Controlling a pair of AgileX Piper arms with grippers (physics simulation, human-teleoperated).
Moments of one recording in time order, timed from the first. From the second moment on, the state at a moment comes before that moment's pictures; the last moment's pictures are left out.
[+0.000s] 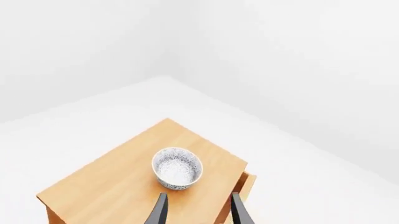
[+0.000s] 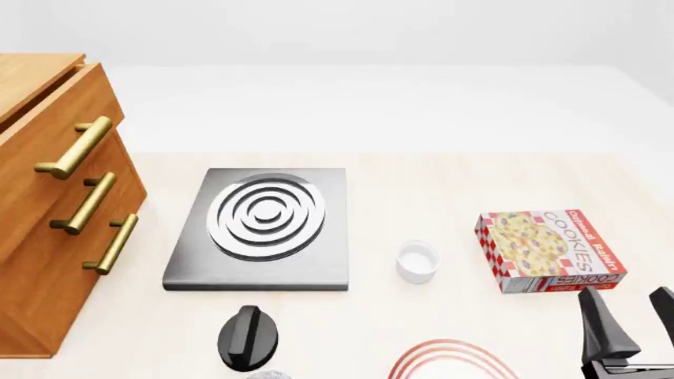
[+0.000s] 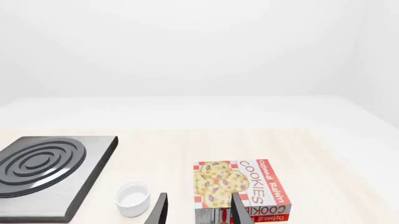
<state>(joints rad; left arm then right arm) 0.52 0.89 -1.30 0.51 -0.25 0.00 0.00 0.00 0.00 0.01</state>
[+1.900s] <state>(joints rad) 0.67 1.14 -1.31 0.37 -0.28 0.00 0.00 0.00 0.00 0.01</state>
